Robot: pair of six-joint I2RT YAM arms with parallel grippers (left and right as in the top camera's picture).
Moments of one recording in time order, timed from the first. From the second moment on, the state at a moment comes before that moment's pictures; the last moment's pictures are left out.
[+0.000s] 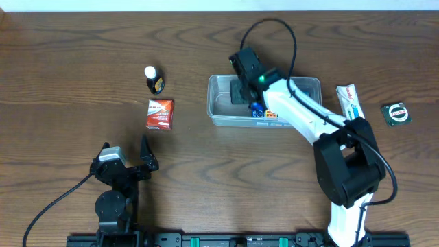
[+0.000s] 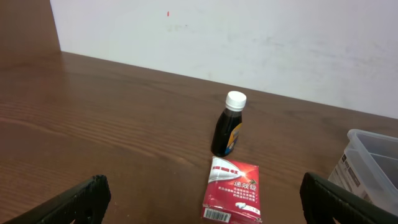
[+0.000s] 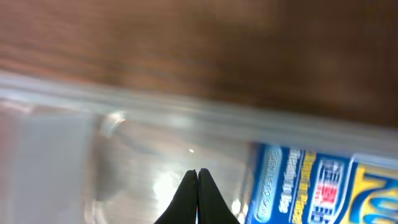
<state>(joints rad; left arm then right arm) 0.00 0.01 0.04 -0.14 -0.11 -0.18 0.53 2.03 1.53 -0.62 0.07 0.46</state>
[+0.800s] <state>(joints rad) 0.00 0.01 0.04 -0.14 -0.11 -0.19 -0.03 1.77 1.63 -1.17 0.02 0.24</state>
